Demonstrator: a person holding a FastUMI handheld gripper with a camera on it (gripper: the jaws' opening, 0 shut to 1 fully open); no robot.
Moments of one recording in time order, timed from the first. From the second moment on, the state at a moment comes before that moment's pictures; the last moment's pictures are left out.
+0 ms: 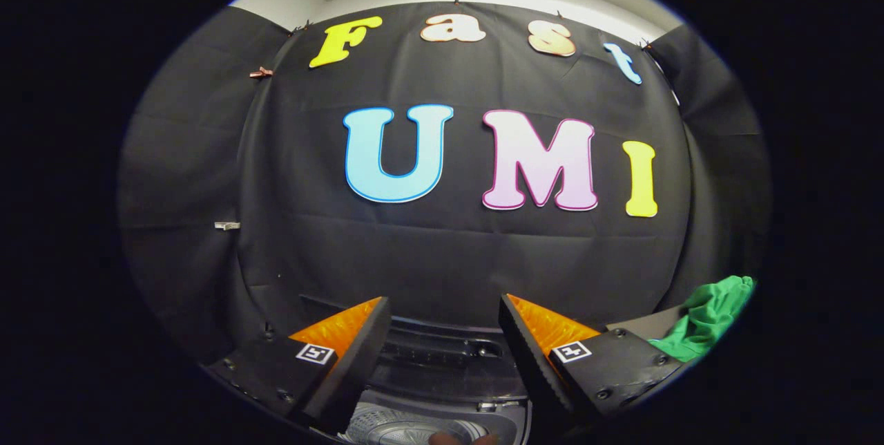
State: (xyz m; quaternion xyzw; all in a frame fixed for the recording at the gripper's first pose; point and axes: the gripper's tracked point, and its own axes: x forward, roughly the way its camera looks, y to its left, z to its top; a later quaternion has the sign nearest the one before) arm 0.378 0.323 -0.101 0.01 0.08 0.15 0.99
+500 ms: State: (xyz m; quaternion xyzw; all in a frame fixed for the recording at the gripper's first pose) arm 0.473 0.365 -0.136 -0.01 0.14 0.14 0.98
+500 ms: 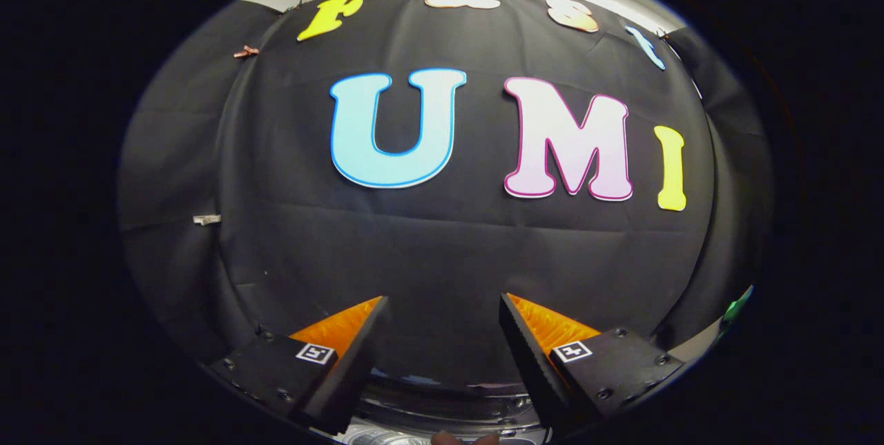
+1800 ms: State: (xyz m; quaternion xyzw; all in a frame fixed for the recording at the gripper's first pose) arm 0.317 0.001 -0.047 -0.03 0.16 0.02 0.99
